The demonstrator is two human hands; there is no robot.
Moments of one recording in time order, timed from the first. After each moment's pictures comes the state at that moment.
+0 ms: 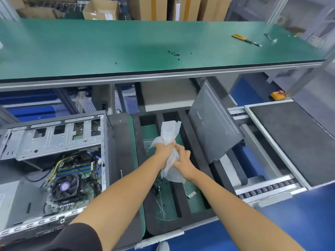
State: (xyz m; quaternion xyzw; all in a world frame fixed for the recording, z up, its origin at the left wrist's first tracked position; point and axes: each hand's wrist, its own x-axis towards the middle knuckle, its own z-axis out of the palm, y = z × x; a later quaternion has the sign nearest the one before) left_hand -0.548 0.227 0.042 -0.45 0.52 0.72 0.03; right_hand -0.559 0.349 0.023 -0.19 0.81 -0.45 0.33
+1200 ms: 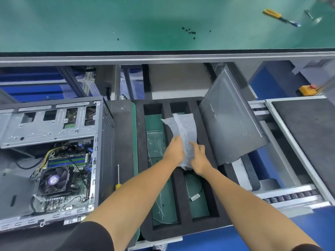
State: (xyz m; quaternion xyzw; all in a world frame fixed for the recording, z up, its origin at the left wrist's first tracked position) left_hand -0.586 0.234 -0.040 -0.24 0.89 0.38 0.08; right_hand -0.630 0.361 -0.044 -0.13 0.85 -0.40 0.32
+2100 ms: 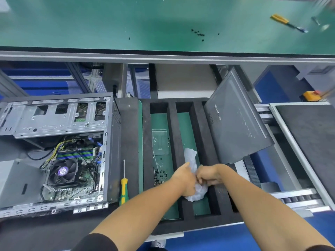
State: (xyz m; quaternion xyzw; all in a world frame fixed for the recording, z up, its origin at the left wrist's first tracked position) left_hand -0.519 0.290 -0.050 0.13 0.95 -0.05 0.28; right_hand -0.629 0.389 -0.043 -0.09 0.75 -0.08 0.65
